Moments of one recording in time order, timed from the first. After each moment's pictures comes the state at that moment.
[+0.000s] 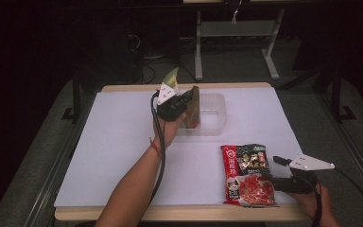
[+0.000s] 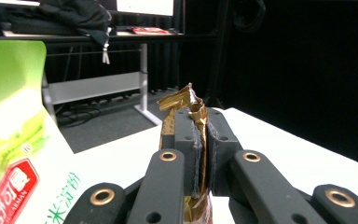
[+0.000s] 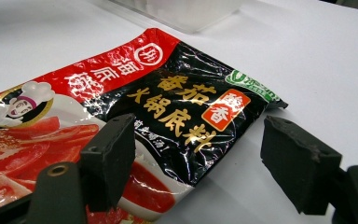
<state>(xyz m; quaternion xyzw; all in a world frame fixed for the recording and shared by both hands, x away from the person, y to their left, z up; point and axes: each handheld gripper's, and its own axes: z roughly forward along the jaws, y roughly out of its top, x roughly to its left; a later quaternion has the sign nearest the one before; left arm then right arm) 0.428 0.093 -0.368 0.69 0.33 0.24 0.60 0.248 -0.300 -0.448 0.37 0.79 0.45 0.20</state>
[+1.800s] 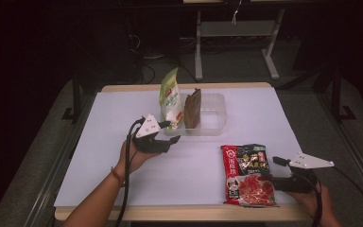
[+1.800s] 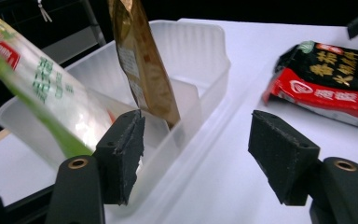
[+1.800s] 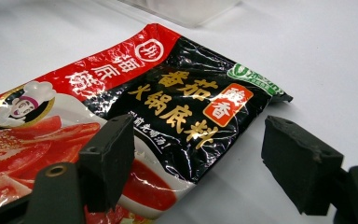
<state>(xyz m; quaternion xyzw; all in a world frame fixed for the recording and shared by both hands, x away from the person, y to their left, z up) 0.346 0.164 -0.387 0.82 0.20 0.21 0.50 0.251 -0.301 -0.448 0.38 0.79 0.45 0.18</state>
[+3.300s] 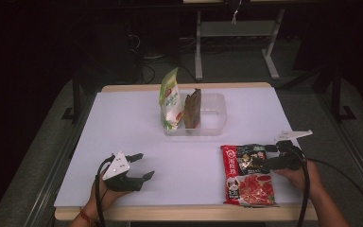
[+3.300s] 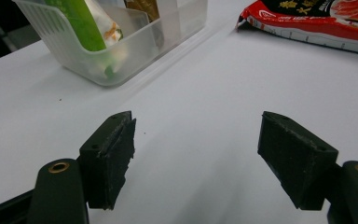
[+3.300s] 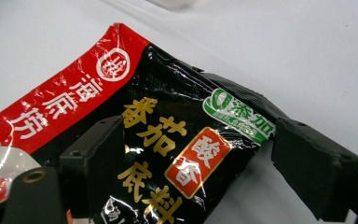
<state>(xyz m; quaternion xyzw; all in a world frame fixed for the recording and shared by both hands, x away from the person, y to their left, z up) 0.263 0.237 -0.433 0.82 0.24 0.20 0.48 0.320 -0.287 -0.438 0.42 0.81 0.39 0.08</state>
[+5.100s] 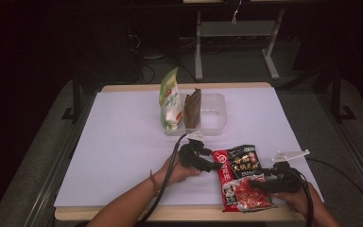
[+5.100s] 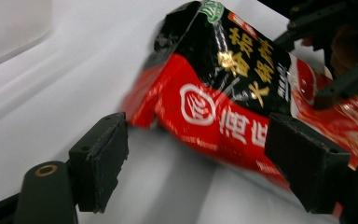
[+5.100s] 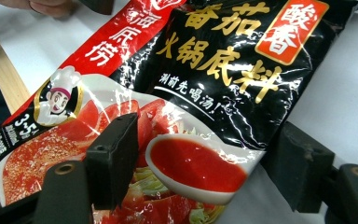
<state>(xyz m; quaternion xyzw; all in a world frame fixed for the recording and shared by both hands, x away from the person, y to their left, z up) 0.353 0.034 -0.452 0.85 0.26 -0.07 0.45 0.263 -0.269 -0.450 0.42 0.82 0.39 0.00</state>
